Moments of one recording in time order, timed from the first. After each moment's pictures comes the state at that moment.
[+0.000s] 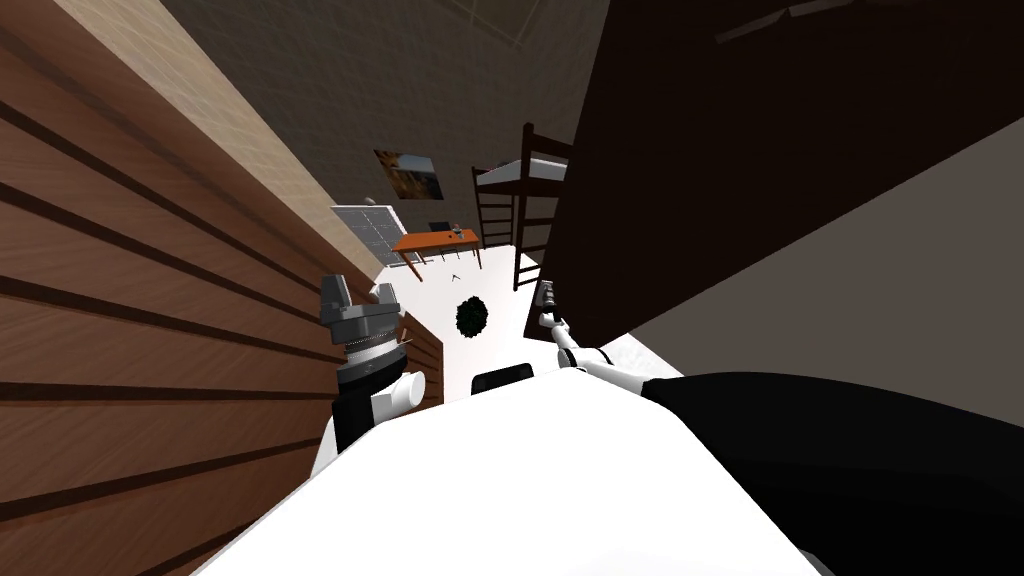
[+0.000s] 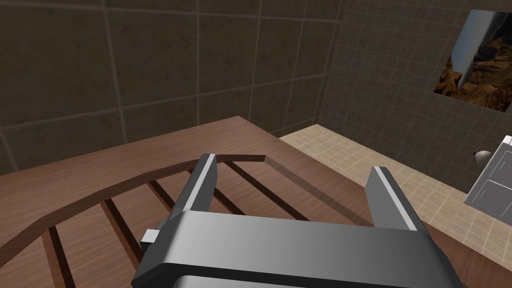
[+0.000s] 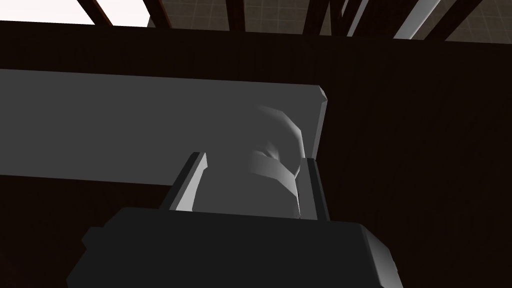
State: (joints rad) arm -0.39 -0.15 -0.32 -0.74 -0.28 -0.50 0.23
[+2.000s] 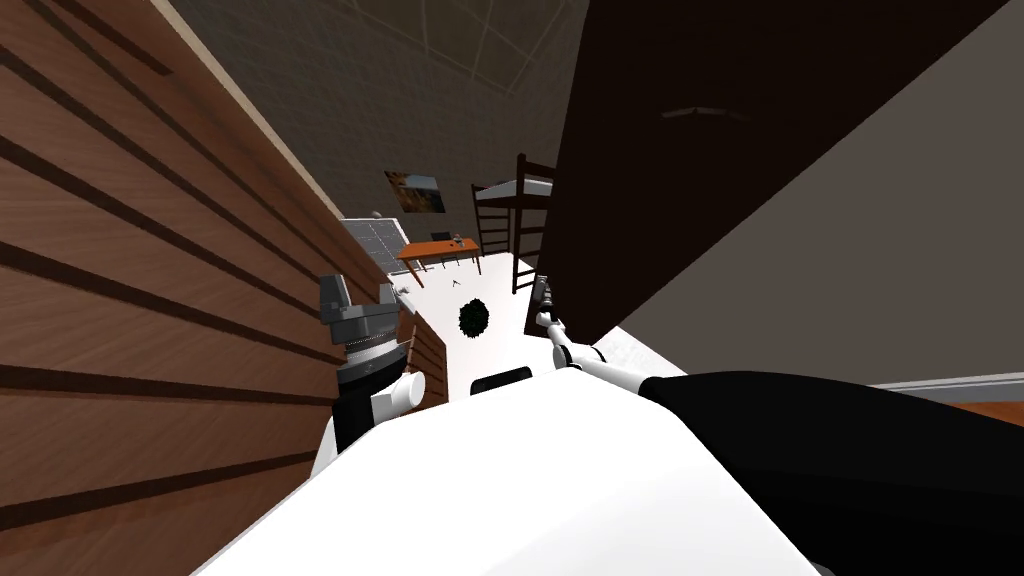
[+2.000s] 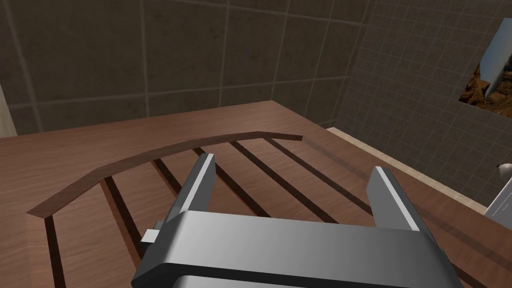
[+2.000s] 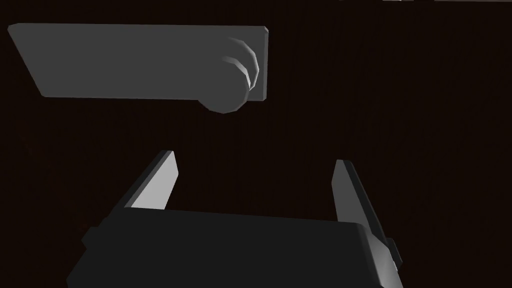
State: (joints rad) arm -0.44 -0.10 -0.40 -0.70 -0.29 -0.49 0.31
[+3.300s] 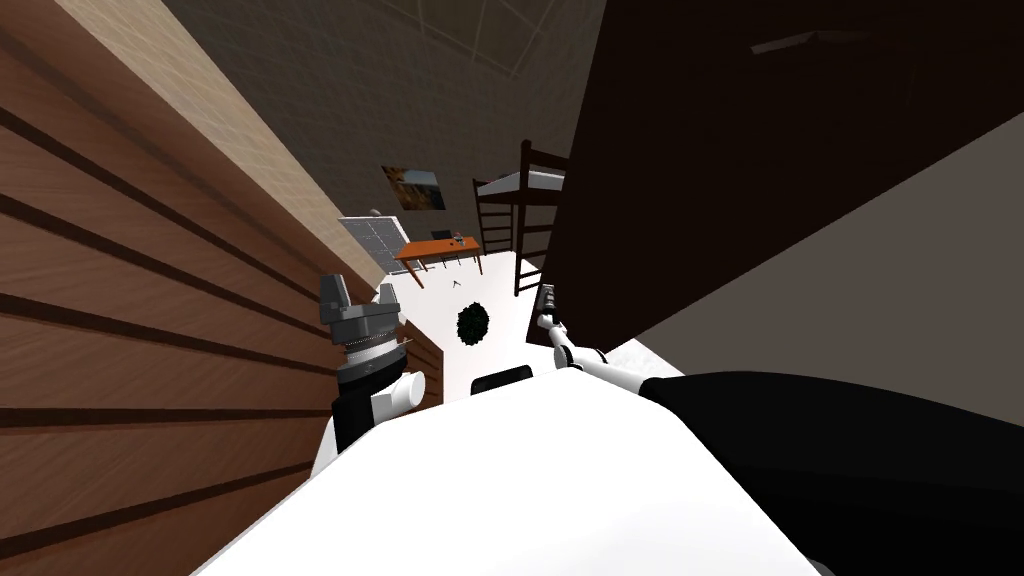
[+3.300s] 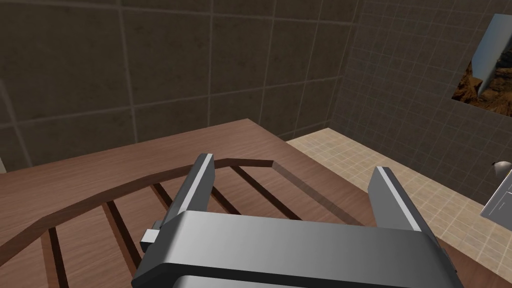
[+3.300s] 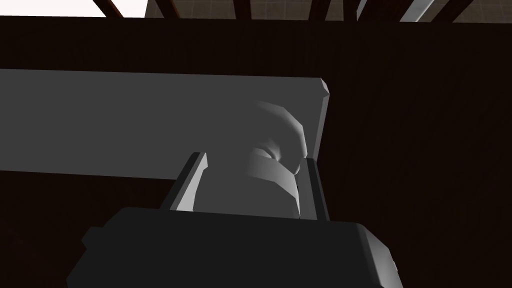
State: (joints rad) arm -0.42 -0.10 -0.44 -0.67 -0.30 -0.52 0.33
